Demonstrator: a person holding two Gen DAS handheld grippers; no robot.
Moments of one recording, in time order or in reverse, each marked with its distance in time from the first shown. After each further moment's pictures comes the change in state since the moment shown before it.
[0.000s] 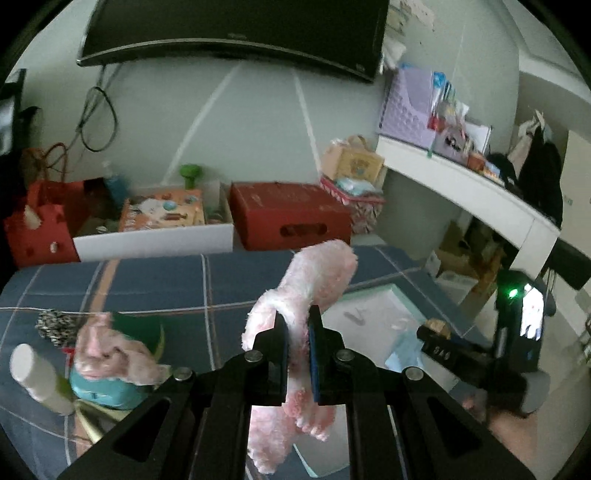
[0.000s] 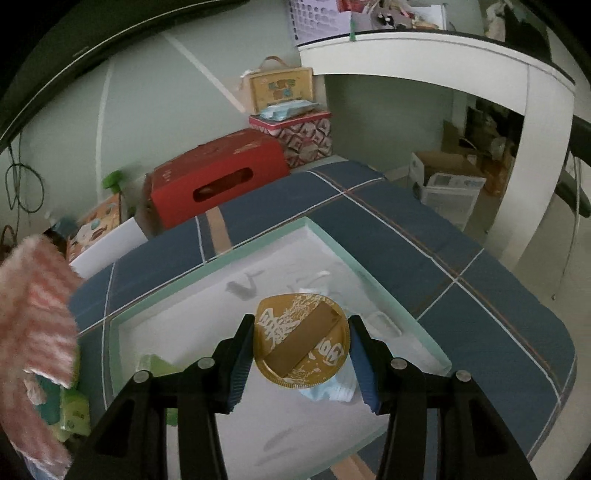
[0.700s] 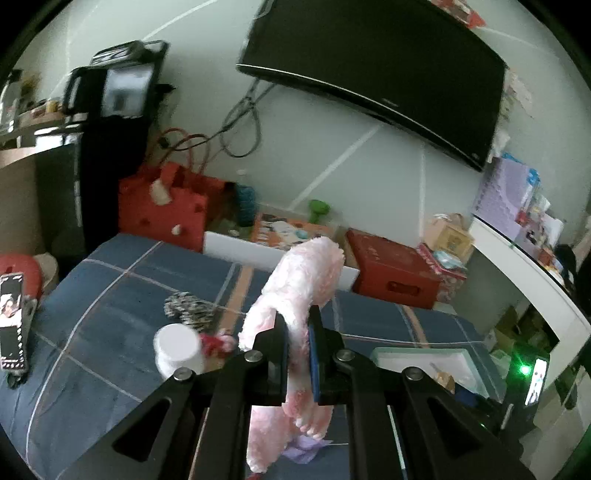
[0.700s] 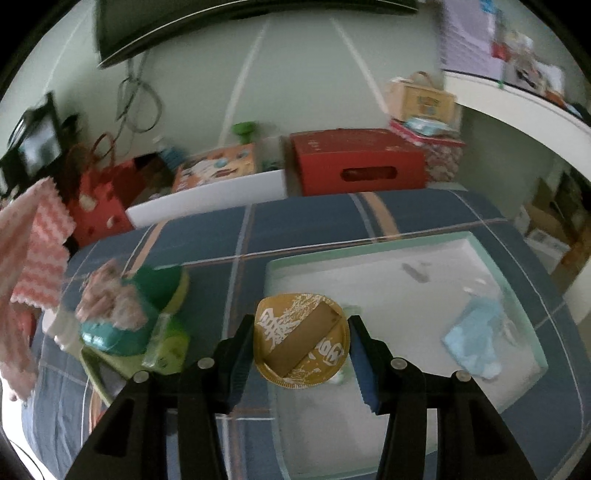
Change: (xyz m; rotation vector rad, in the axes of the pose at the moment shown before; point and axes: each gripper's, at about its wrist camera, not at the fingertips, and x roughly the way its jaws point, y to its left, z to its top) left arm -0.115 0.135 -0.011 -0.287 -0.172 0.251; right arm -0.041 0.131 -0.049 -0.284 0.000 0.239
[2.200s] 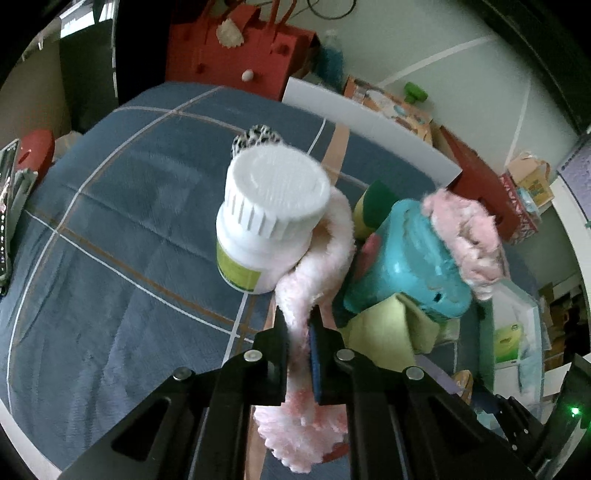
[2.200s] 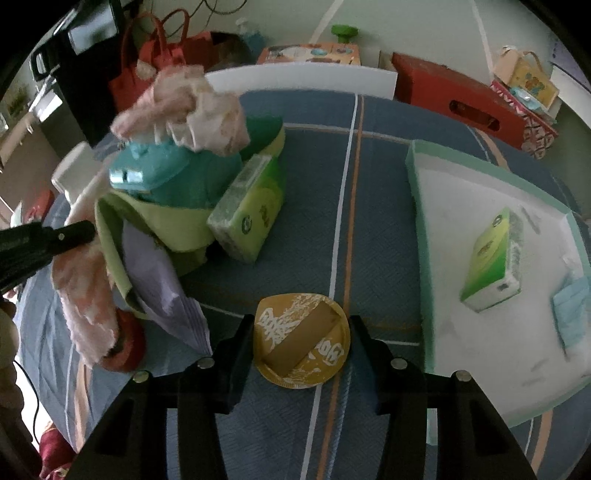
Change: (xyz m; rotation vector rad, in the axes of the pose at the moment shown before) left arm 0.090 0.101 -0.078 -0.192 0.462 0.186; right arm 0.054 0.101 -0.079 -0.291 0.298 0.144
